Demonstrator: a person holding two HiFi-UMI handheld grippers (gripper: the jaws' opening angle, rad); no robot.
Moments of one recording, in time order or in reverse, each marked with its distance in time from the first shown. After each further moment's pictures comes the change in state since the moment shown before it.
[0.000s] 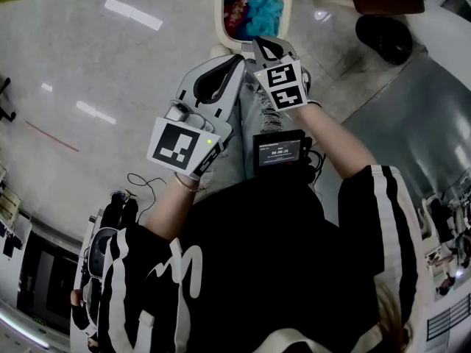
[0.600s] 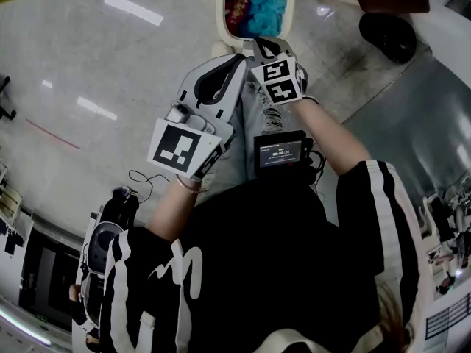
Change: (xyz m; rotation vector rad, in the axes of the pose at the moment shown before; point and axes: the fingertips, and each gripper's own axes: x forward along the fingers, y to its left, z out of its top) left arm 0.002 0.002 -0.004 -0.017 0.002 0.007; right arm 0.026 0.002 -0.031 0.004 0.069 -0.005
